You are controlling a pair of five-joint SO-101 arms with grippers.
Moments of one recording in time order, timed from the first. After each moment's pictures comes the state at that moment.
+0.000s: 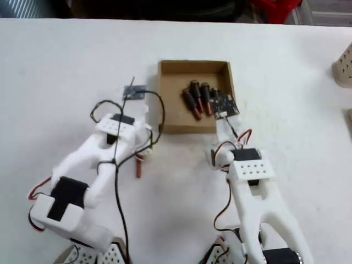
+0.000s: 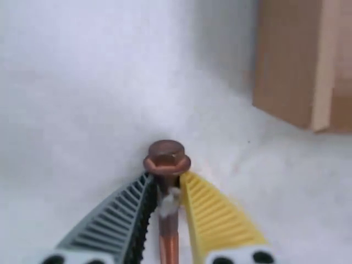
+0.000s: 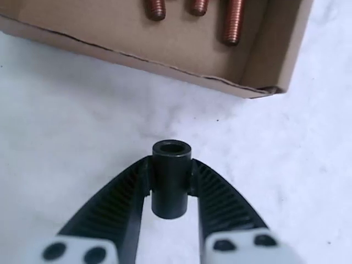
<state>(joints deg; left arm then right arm) 8.7 6.5 34.4 47.4 22.1 -8.9 -29.8 59.6 42.5 9.3</state>
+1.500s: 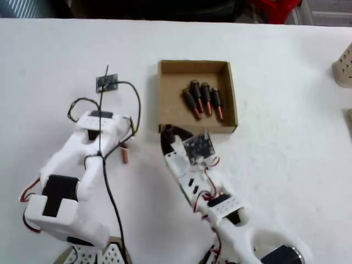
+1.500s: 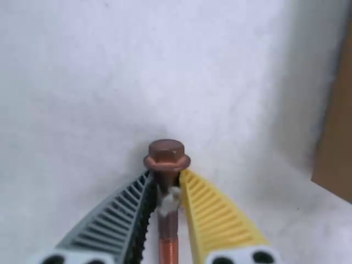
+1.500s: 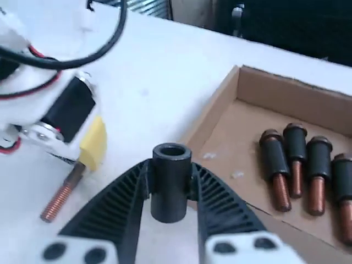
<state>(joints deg) 0.4 6.8 34.5 42.1 21.8 -31.5 -30.3 90.4 -36.8 2.9</state>
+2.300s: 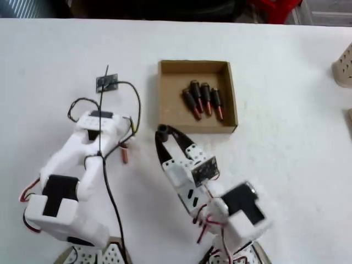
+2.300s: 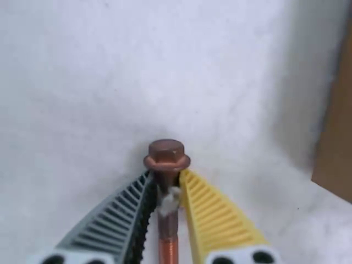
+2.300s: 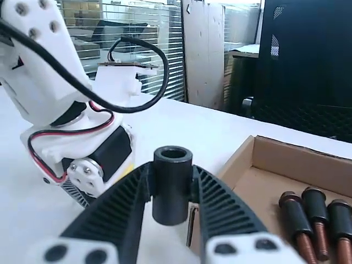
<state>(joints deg) 0.4 6.8 34.5 42.1 21.8 -33.8 10.6 89.8 -93.0 2.9</state>
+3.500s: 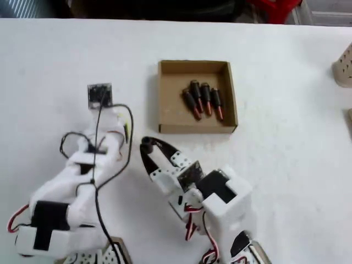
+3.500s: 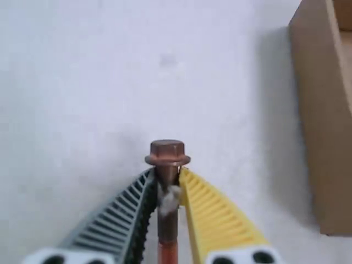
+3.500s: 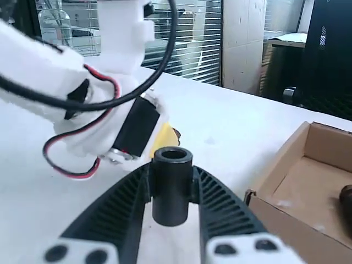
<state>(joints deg) -1.2 -8.0 68.2 -13.7 11.0 -41.1 23.0 84.8 -98.1 2.9</state>
